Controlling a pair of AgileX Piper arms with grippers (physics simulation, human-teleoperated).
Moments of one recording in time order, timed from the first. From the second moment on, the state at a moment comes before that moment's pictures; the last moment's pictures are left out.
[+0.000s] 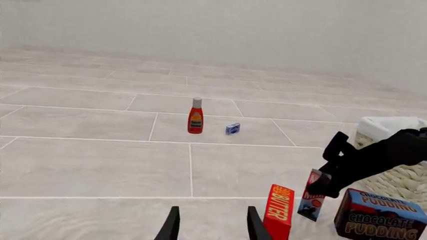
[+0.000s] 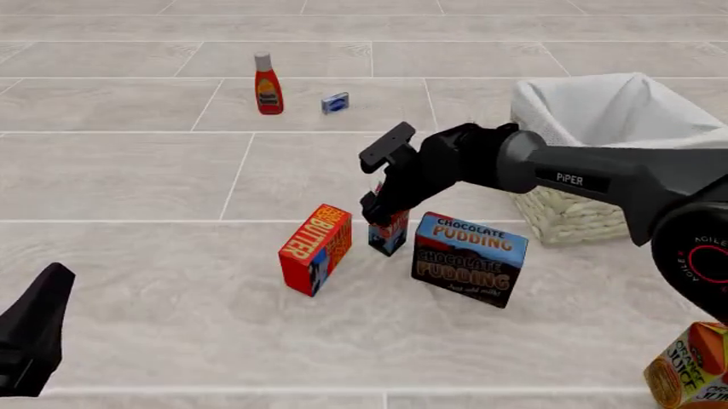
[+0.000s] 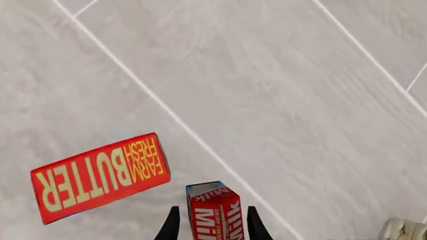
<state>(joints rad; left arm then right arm) -0.10 0.02 -0.12 0.04 -0.10 0.53 2.01 -1.48 0.46 -0.29</state>
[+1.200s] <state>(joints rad) -0.09 0.00 -0.16 0.09 -0.11 0.50 1.88 -1.46 0.54 -0.36</state>
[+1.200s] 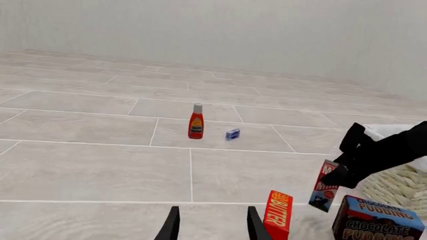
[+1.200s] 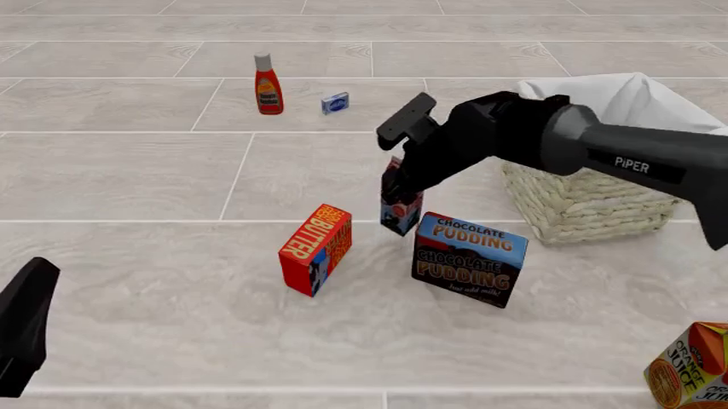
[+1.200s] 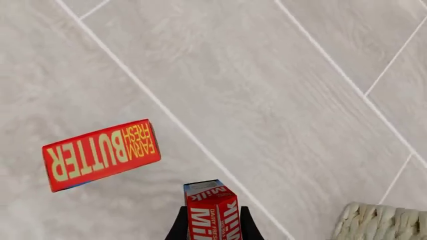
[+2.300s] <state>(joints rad) -0.09 0.00 -0.18 0.10 -0.12 0.34 1.71 -1.85 0.79 -0.42</state>
